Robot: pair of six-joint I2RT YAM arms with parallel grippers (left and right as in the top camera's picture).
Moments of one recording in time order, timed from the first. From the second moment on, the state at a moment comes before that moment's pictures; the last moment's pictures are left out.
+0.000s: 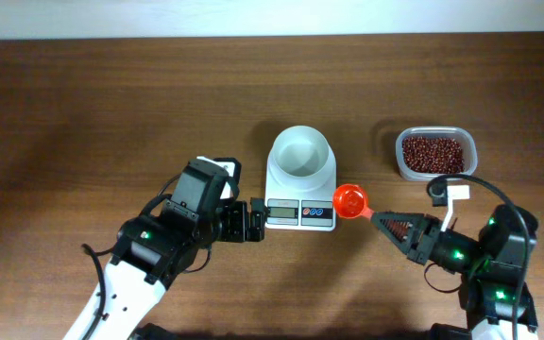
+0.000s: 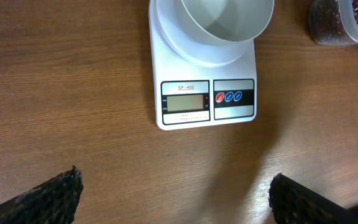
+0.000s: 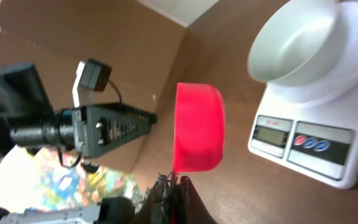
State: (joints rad) left arm -0.47 1.09 0.95 -0.84 0.12 -0.43; right arm -0.21 0.74 0.40 -0.20 -1.25 0.55
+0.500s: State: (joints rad) left arm -0.47 1.09 0.95 -0.85 0.12 -0.43; right arm -0.05 0.77 0.40 -0.18 -1.29 0.63
